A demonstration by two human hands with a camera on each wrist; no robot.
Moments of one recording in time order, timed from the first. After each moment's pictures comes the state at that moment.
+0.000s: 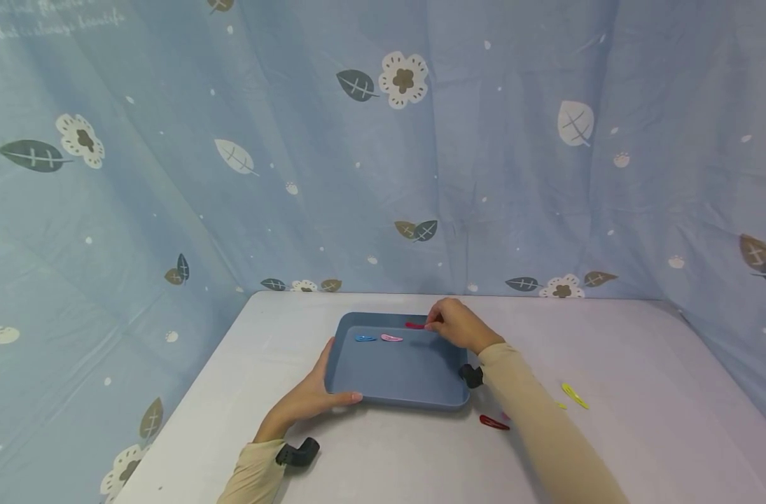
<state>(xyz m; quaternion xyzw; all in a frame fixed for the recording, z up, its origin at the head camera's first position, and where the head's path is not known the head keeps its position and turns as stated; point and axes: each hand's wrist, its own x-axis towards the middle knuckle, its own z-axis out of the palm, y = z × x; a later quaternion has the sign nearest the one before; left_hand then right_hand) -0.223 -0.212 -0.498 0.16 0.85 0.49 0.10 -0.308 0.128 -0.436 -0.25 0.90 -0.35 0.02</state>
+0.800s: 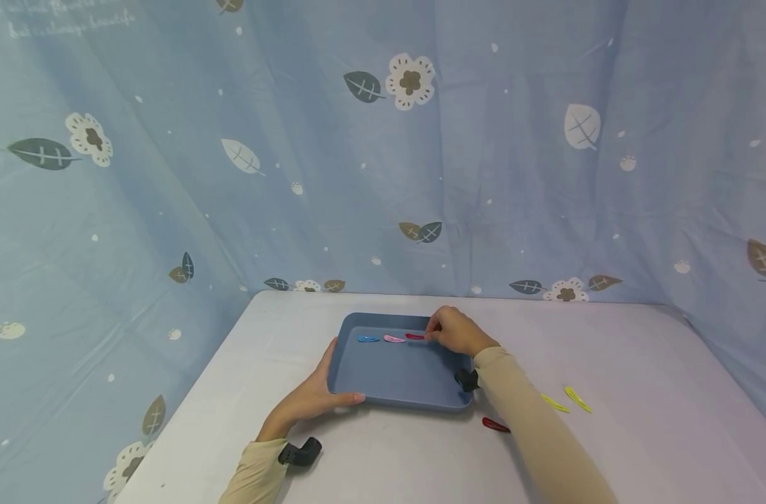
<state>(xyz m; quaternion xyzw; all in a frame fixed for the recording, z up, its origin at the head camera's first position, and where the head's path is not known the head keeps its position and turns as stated) -0.221 -0.214 -0.496 0.15 0.85 0.49 0.10 -0.315 0.118 -0.451 -0.24 0.91 -0.33 0.07</state>
